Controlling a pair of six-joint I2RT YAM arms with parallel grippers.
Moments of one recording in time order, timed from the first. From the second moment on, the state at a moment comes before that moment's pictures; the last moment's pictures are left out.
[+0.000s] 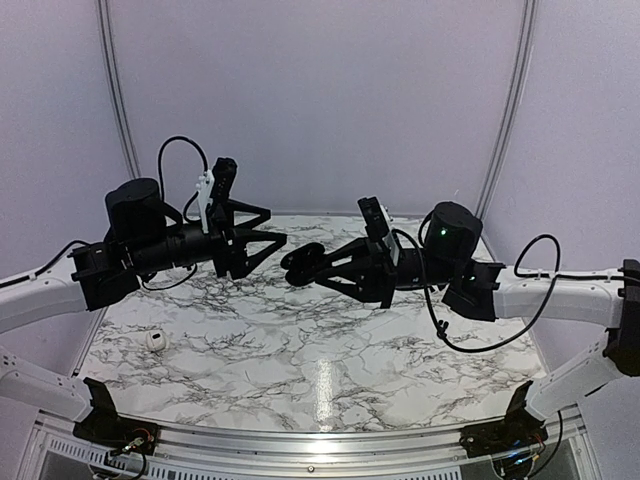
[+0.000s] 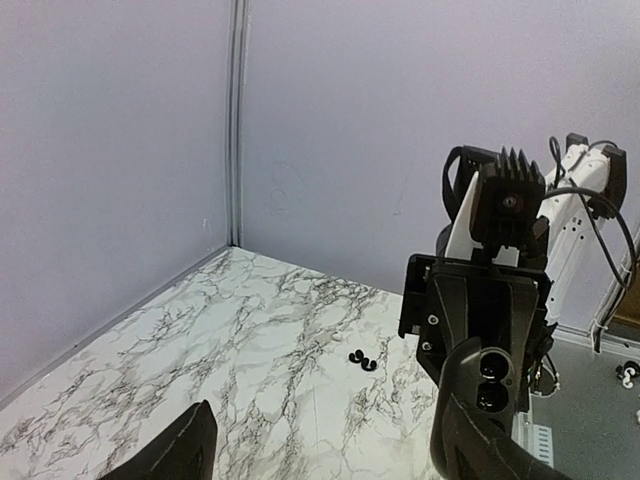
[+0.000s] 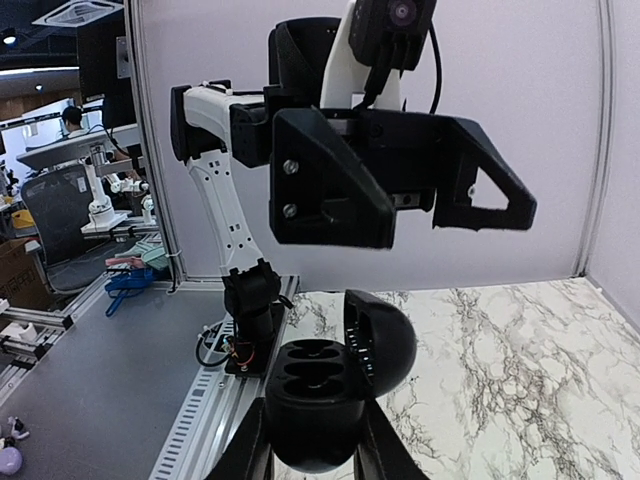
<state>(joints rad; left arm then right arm) -0.87 1.14 0.95 0.16 0.31 -0.08 0.87 1.36 0.88 0.55 -0.80 0.12</state>
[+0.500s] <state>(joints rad) -0.81 1.00 0.85 0.18 0.29 -0.08 0.82 1.36 0.85 0.81 -0.78 0.30</state>
